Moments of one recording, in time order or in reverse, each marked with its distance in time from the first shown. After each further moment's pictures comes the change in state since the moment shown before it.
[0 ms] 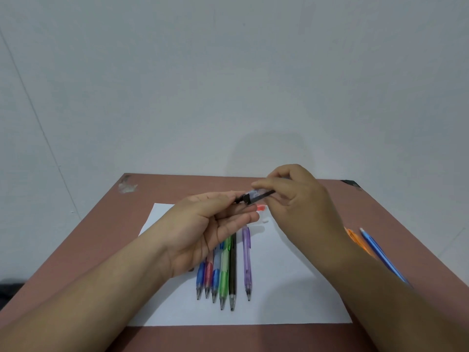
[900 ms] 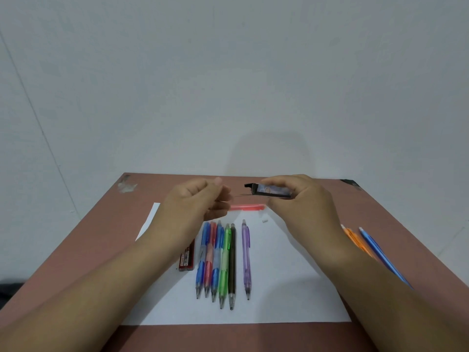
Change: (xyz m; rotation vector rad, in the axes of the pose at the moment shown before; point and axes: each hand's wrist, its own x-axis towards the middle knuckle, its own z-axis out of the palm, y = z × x) left_hand 0.007 0.003 -0.017 0.720 0.225 0.424; right_hand 0.000 -0.004 -0.003 0.284 -0.040 0.440
